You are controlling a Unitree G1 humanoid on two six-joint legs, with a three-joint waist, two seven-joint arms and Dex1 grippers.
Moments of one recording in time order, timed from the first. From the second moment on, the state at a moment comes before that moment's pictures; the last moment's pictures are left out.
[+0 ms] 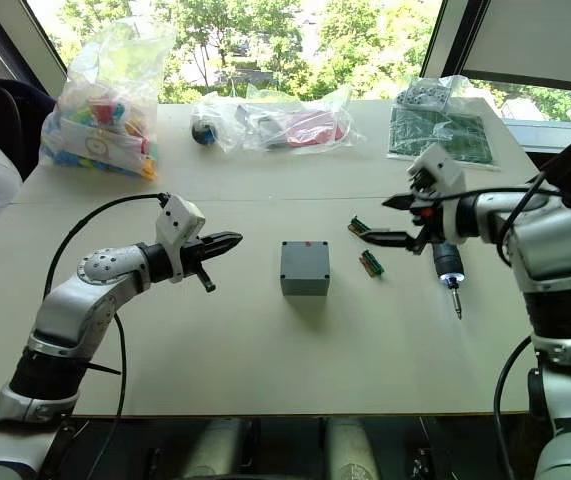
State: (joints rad) left arm -0.38 0.51 -0.11 -0.20 -0.29 0.49 -0.67; right arm -0.57 -0.88 0.05 -0.16 0.35 0.85 1.10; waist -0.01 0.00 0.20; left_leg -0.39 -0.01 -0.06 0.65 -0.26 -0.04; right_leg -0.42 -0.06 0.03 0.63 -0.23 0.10
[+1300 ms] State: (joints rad) left arm -0.72 0.45 -0.29 0.35 -0.10 0.27 -1.00; right arm -0.48 -0.87 0.12 -0.46 0.55 1.10 0.95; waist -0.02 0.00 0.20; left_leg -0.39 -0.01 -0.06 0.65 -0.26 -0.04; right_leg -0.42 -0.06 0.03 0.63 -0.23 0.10
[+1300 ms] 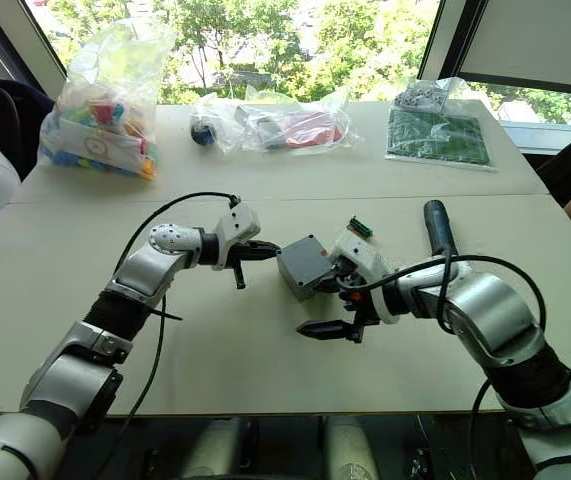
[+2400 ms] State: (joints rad) left arm -0.66 0.38 -0.29 0.23 -0.12 0.36 -1.00; right arm -0.45 -0.80 0.20 -0.28 0.46 0.91 1.00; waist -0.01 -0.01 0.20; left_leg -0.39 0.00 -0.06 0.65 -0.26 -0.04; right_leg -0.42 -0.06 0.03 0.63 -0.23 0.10
